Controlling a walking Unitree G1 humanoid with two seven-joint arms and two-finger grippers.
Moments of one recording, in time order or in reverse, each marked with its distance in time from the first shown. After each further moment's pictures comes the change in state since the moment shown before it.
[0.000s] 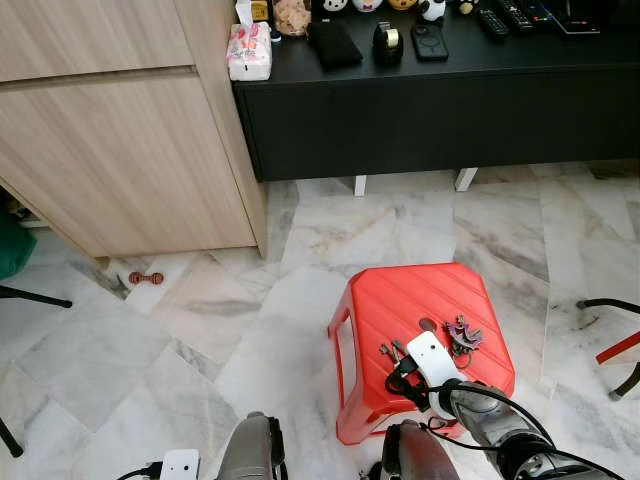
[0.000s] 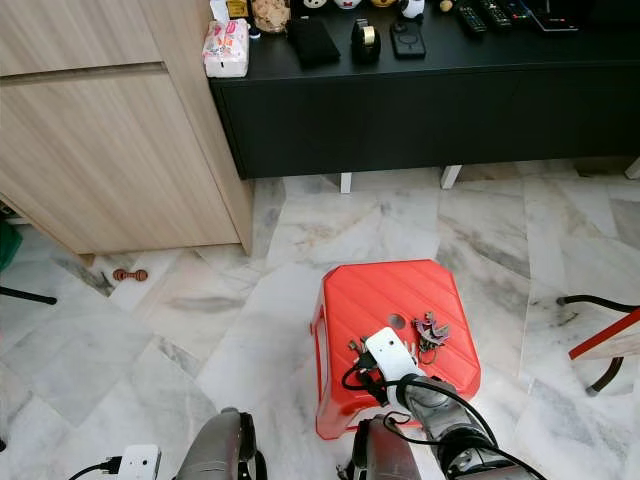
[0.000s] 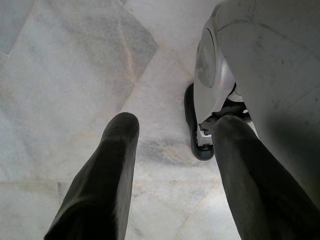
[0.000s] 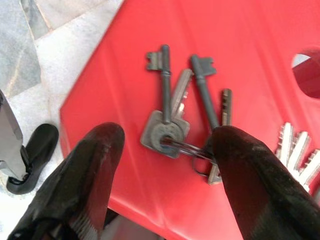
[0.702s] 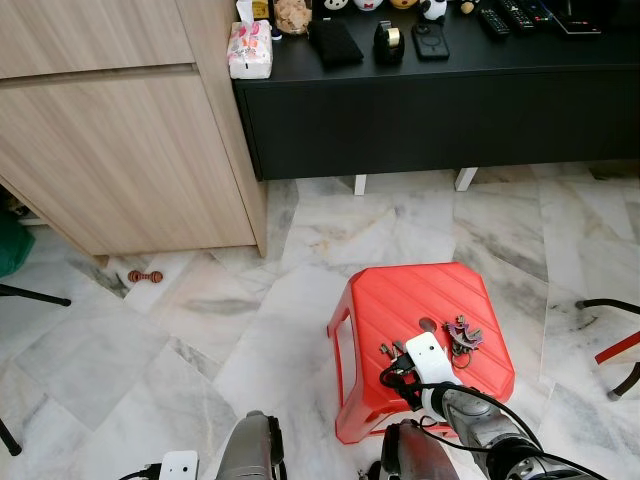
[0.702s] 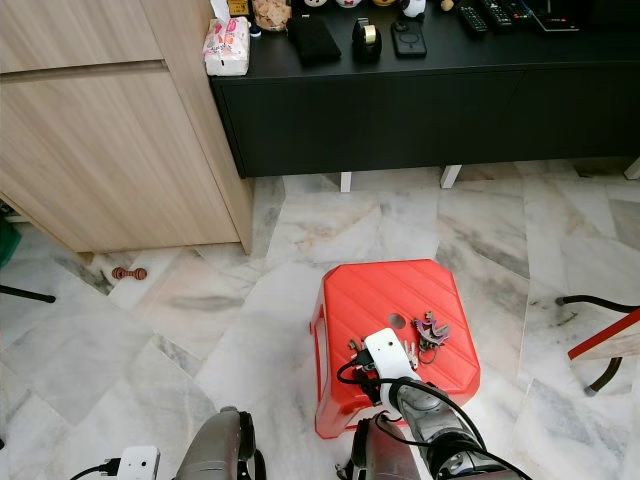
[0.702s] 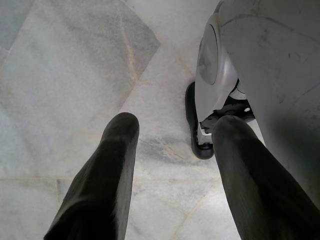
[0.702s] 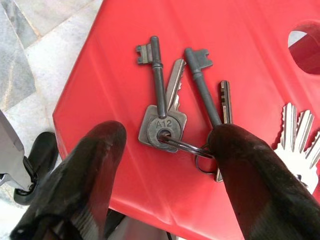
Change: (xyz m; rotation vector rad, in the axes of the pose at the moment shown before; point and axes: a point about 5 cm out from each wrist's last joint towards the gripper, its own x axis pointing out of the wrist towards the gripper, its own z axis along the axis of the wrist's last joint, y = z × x) left arm 0.000 0.000 -0.001 -0.003 0.003 0.007; right arm 0.002 0.004 -0.004 0.096 0.007 -0.059
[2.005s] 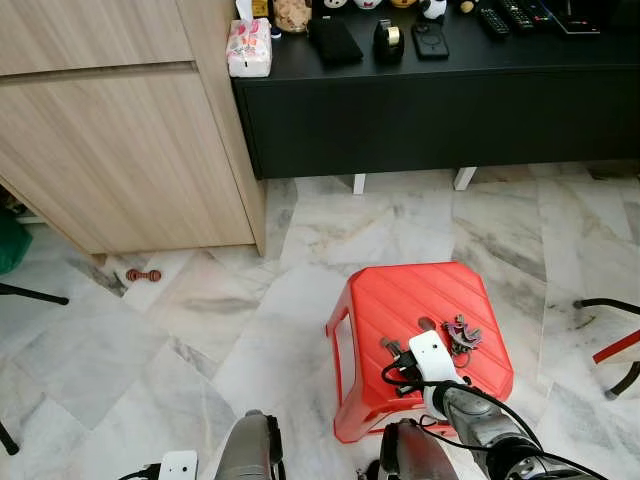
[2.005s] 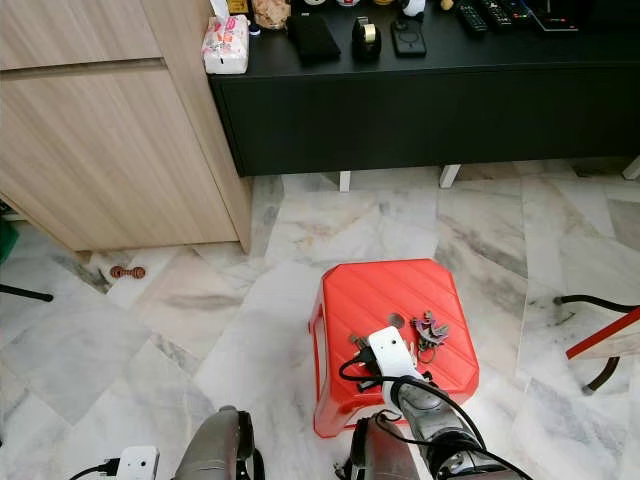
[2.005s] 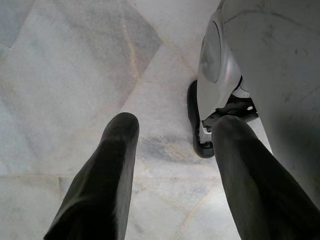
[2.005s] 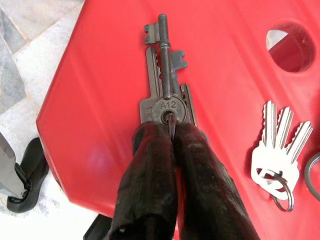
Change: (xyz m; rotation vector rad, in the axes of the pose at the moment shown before) left arm 0.002 -0.002 0.003 0.003 -0.002 0.007; right arm 0.000 -0.003 0.003 0.026 -0.016 -0.037
